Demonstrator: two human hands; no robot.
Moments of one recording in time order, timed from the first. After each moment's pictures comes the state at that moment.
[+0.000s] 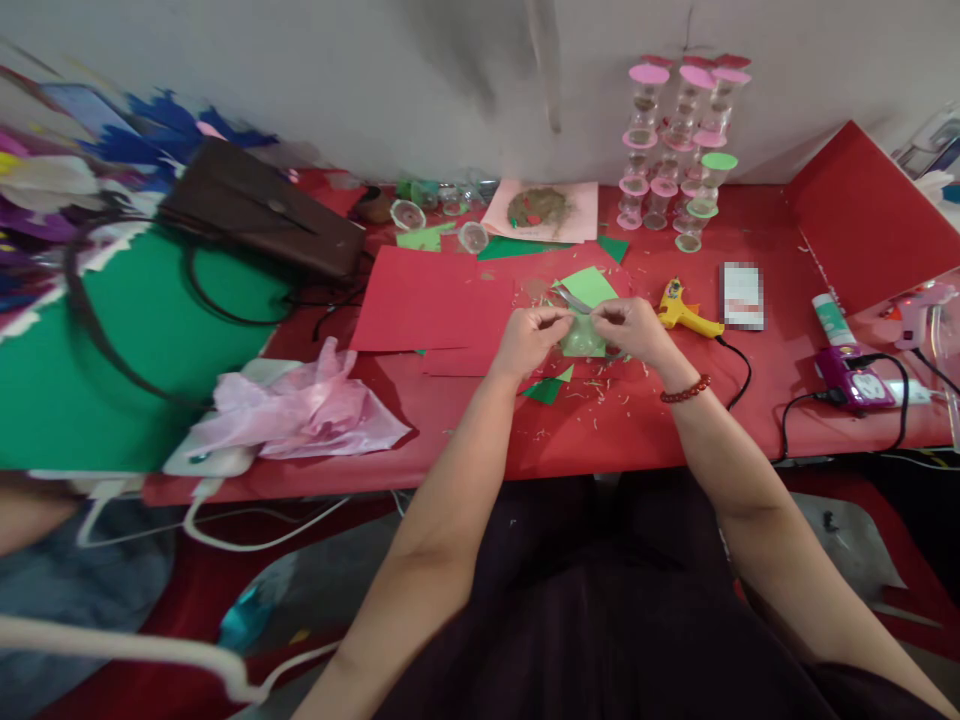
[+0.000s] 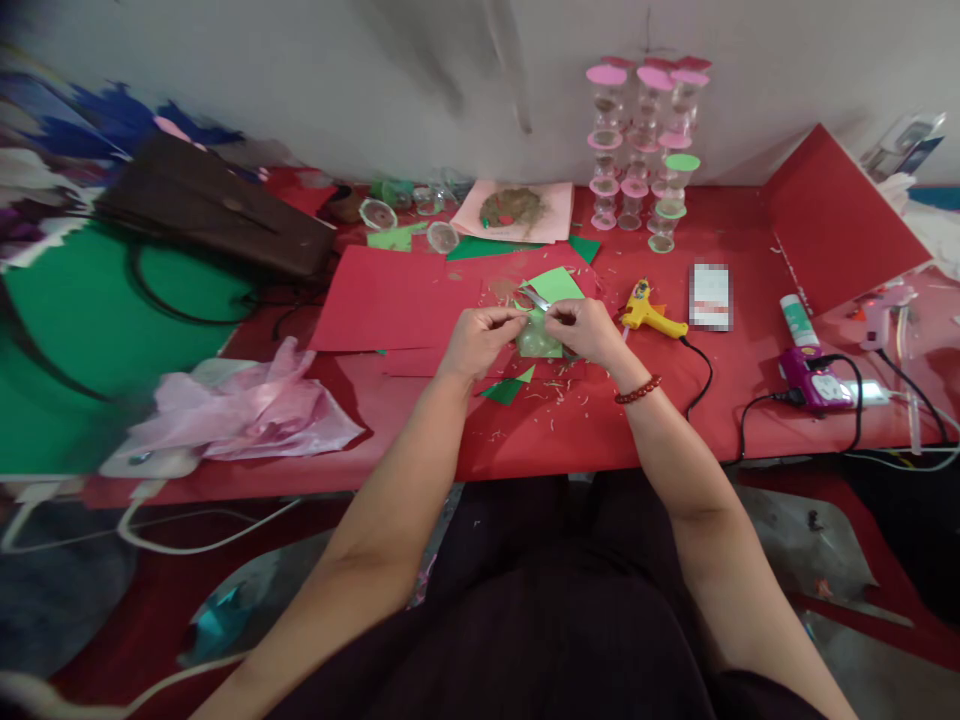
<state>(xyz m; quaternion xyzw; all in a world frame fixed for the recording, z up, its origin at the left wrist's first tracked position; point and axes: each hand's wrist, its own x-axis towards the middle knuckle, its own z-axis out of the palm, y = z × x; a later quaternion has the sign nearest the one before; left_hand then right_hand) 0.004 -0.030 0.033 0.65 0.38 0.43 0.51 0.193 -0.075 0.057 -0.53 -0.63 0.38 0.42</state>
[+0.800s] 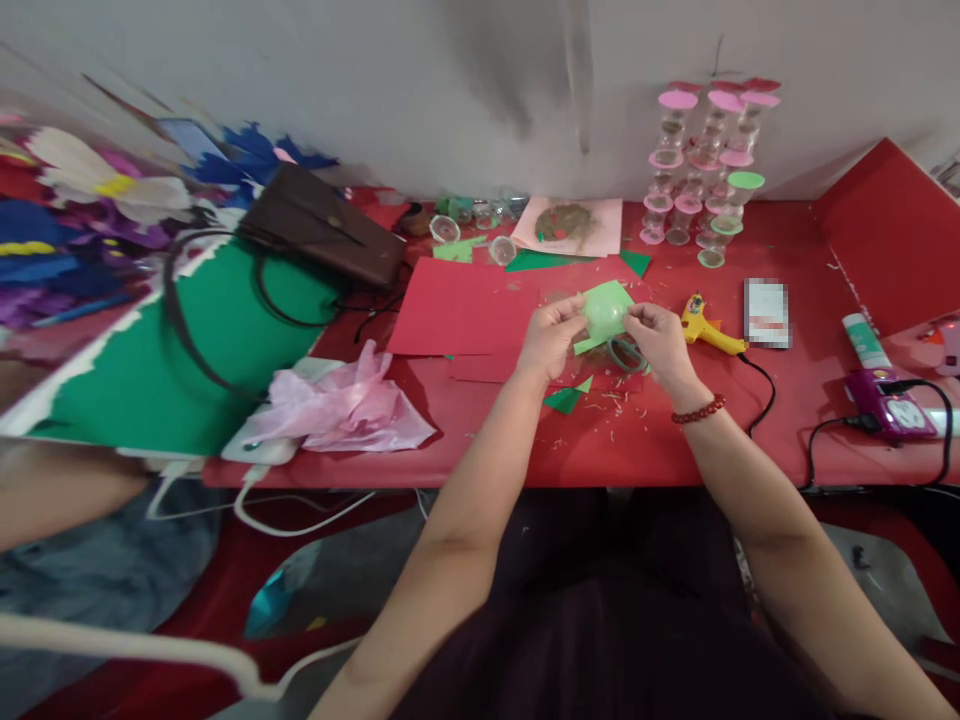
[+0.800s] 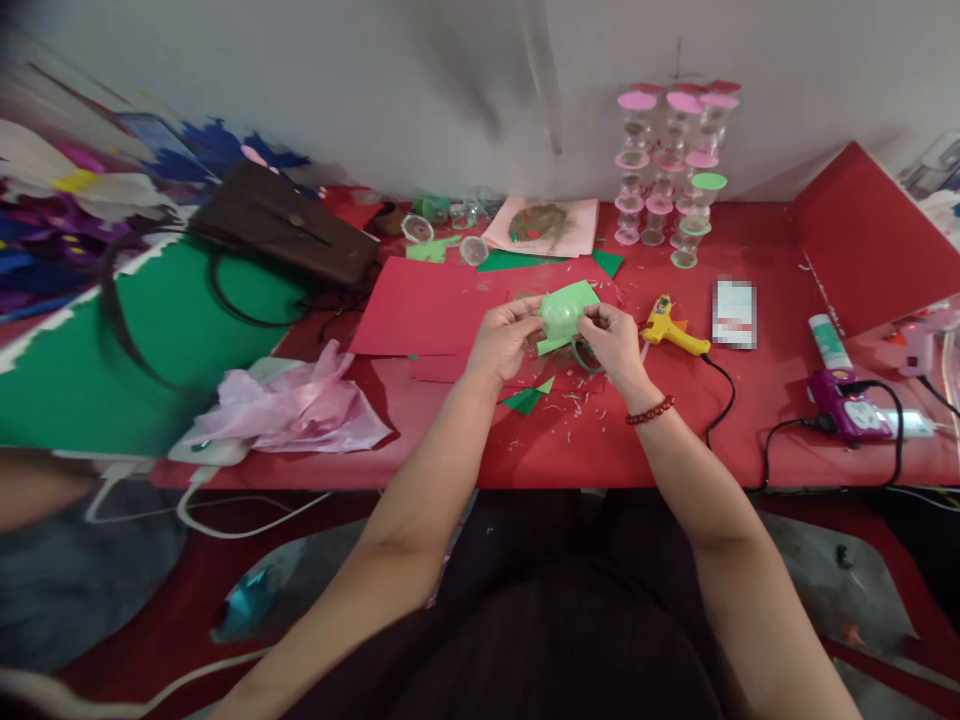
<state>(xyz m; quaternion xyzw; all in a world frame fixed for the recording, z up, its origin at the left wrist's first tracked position) 0.017 -0.012 0.024 0.53 0.36 0.47 0.61 0.186 -0.065 0.038 -0.56 -0.44 0.41 0.58</state>
